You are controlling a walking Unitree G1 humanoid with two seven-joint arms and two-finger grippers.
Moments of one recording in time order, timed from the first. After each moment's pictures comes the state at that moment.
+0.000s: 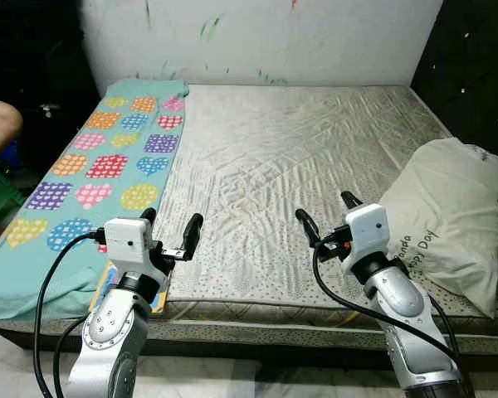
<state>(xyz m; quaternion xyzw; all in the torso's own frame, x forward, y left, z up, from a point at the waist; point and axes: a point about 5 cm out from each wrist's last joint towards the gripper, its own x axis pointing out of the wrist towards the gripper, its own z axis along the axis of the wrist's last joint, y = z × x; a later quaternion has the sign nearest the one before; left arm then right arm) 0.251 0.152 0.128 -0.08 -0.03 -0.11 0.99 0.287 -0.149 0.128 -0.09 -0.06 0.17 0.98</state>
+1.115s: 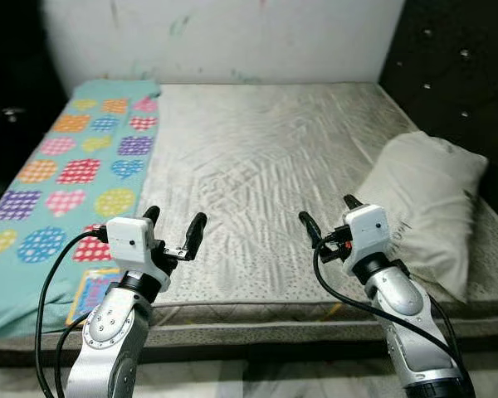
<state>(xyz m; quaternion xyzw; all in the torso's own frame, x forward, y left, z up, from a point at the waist) 0.251 0.149 0.129 -0.08 -0.04 -0.13 0.99 0.289 -0.154 0.123 -0.10 -0.04 0.16 0.98</state>
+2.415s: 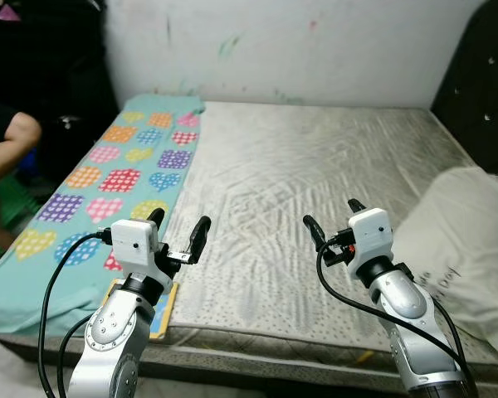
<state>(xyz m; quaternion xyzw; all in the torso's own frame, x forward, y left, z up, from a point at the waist) 0.250 0.147 0.128 -0.08 -0.04 -0.14 0.99 0.289 -0.159 0.119 -0.11 -0.03 0.15 0.98</state>
